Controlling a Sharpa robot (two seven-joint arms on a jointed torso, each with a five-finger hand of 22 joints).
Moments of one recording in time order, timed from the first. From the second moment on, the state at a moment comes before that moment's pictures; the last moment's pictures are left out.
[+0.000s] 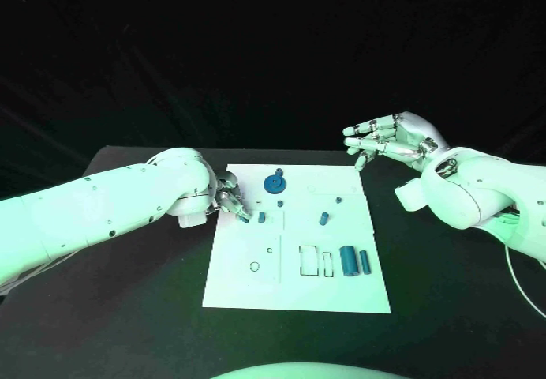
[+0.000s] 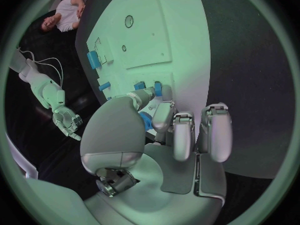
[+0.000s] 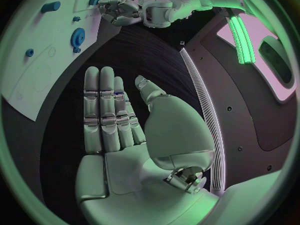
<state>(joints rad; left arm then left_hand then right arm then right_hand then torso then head) 1.28 -0.70 -0.02 1.38 -1.07 0.21 -0.63 1.16 -0.16 0.63 0.12 0.12 0.92 0.05 0.65 0.66 1.42 -0.05 1.20 1.19 1.47 -0.09 1.57 1.31 0.03 1.47 0.02 1.51 1.31 1.31 -0.92 -0.04 1.54 -0.48 -0.33 0.27 1.22 -0.06 0.23 -0.02 0.22 0.98 0.17 0.07 0.07 1.31 0.09 0.08 0.22 1.34 0.02 0.32 0.37 0.18 1.11 0.13 0.61 0.28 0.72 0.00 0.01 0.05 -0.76</state>
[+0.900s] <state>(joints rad) 1.28 -0.67 -0.02 1.36 -1.10 0.23 -0.67 1.06 -0.17 0.45 0.22 0.13 1.00 0.01 0.64 0.65 1.42 -0.05 1.20 1.19 1.47 -0.09 1.57 1.31 0.03 1.47 0.02 1.51 1.31 1.30 -0.92 -0.04 1.55 -0.48 -0.33 0.27 1.22 -0.06 0.22 -0.02 0.22 0.98 0.17 0.07 0.07 1.31 0.09 0.08 0.22 1.34 0.02 0.32 0.37 0.18 1.11 0.13 0.60 0.28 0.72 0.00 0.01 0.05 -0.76</state>
